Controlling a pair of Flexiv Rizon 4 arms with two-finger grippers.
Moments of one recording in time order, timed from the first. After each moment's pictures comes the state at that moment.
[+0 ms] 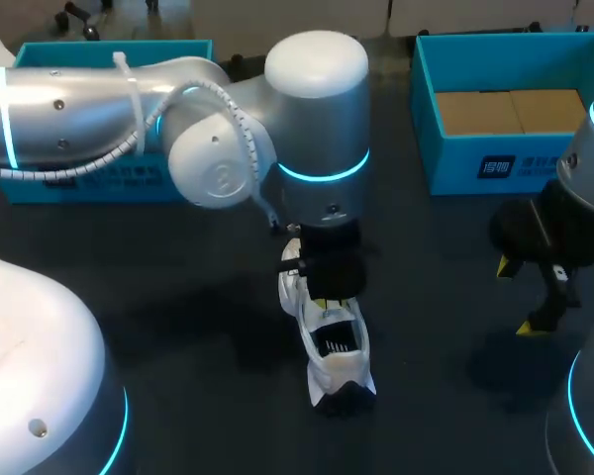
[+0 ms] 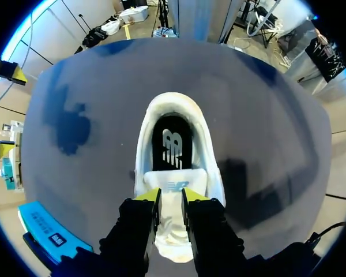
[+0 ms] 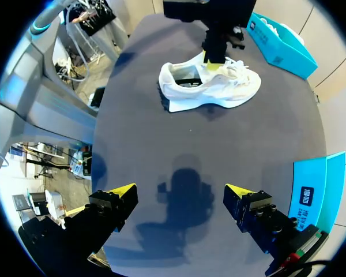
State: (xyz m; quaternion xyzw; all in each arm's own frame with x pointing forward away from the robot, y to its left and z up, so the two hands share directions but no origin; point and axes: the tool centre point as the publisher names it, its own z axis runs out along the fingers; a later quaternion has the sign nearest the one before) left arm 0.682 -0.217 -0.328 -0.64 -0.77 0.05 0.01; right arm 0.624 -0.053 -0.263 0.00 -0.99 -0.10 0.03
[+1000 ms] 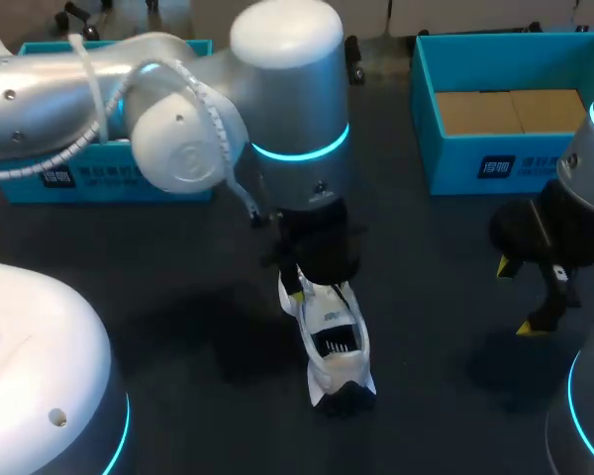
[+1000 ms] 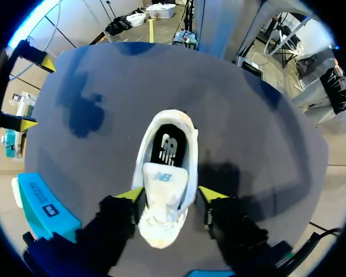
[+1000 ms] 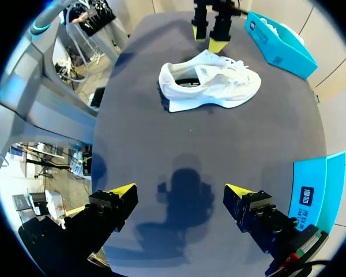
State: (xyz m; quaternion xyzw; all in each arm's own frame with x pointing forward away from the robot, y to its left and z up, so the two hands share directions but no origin) left arm 0.673 -0.196 -0.281 -0.56 -0.83 0.06 -0.01; right arm 0.624 -0.053 -0.262 0.00 -0.99 -0.10 0.03
